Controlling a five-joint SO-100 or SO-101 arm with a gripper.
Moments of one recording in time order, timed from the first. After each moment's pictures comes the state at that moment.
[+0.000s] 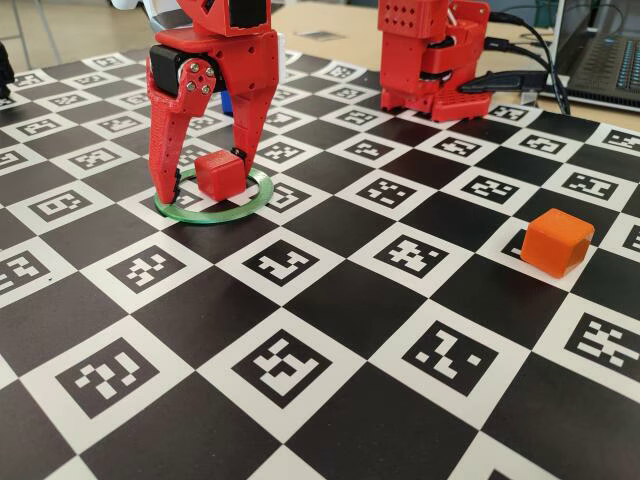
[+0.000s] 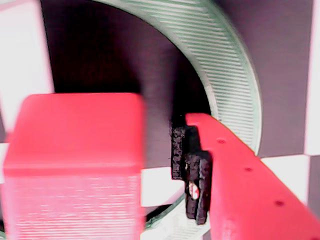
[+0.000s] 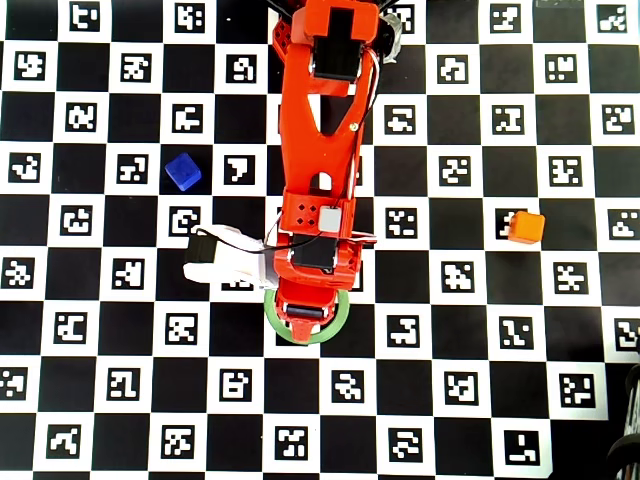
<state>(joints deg) 7.6 68.9 92.7 63.4 -1.2</state>
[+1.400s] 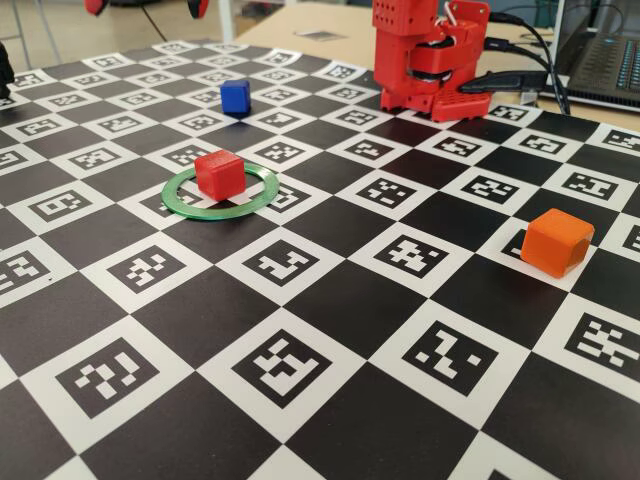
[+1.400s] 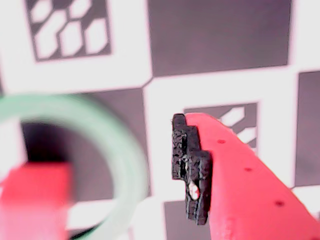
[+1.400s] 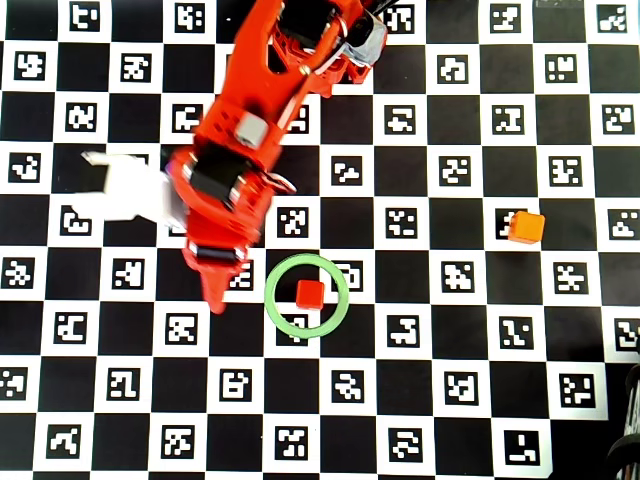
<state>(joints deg) 35.5 84.6 71.3 98.0 -28.6</state>
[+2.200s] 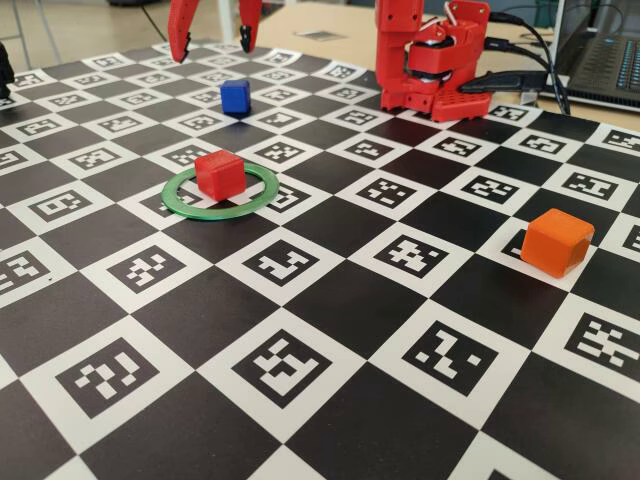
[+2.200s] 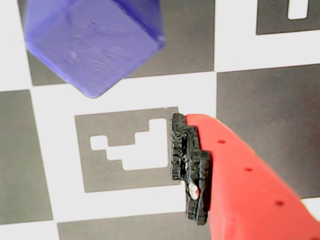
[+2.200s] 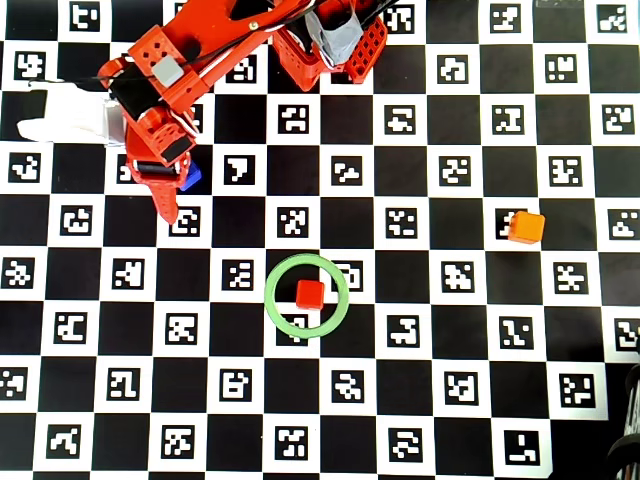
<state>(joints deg) 53.1 93.8 104.9 79.8 -49.8</state>
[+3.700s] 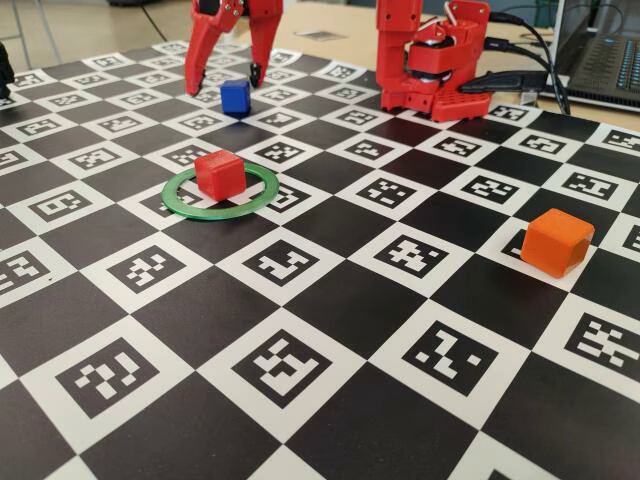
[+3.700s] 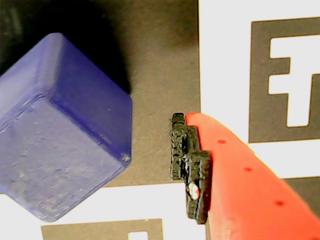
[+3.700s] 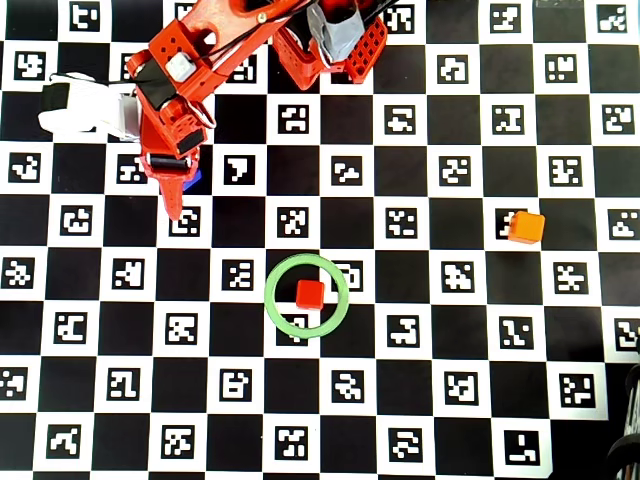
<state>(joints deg) 56.4 94.5 122.3 58.9 -52.3</state>
